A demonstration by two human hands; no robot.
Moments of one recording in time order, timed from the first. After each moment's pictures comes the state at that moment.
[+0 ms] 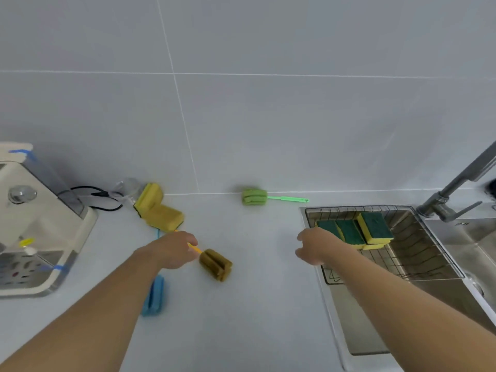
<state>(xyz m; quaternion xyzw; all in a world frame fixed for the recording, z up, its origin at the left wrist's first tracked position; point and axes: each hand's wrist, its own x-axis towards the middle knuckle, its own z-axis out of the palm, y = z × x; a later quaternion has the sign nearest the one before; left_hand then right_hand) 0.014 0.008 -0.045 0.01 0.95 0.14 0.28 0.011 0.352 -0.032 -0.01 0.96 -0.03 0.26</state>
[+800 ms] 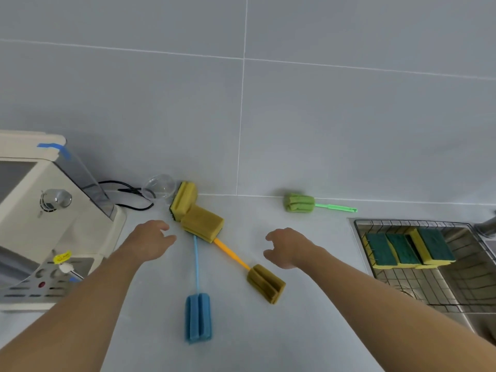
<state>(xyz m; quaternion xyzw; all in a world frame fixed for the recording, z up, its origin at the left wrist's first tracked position) -0.040 -0.171 -0.083 -0.20 0.92 0.27 0.18 -0.051 0.152 -0.062 -0.08 0.95 -0.08 0.29</state>
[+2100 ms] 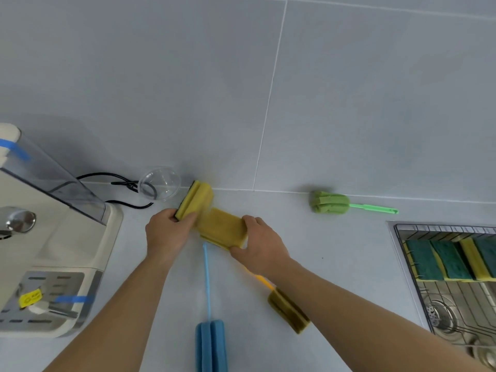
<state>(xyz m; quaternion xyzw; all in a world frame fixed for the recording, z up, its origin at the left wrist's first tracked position) -0.101 -0.150 -0.139 -0.31 0.83 0.46 -0.02 -0.096 0.053 -0.120 -0.09 0.94 -0.26 0.18</state>
